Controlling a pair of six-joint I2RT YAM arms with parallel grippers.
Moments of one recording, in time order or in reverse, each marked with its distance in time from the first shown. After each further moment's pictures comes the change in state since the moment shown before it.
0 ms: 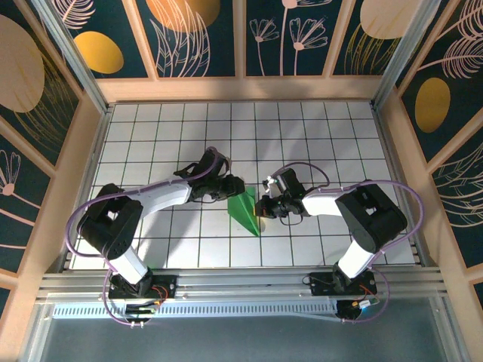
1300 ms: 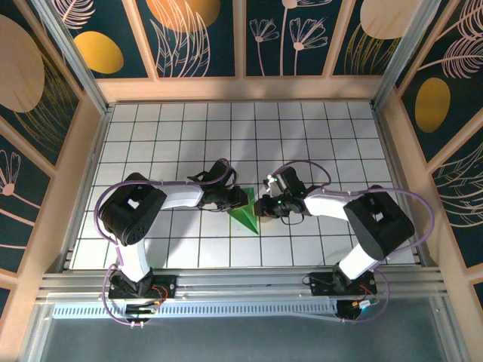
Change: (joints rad) left arm -0.034 0.173 -0.022 0.090 0.038 -0.018; right arm 0.006 -0.104 0.025 -0.136 0.032 -0.003
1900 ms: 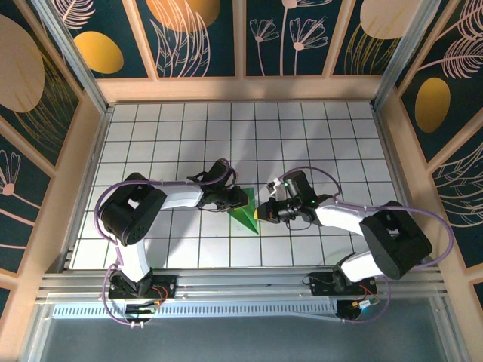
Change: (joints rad) left arm 0.000 0.000 -0.003 0.006 0.004 0.000; right arm -0.010 -0.120 -0.137 0.143 -0.208 0.144
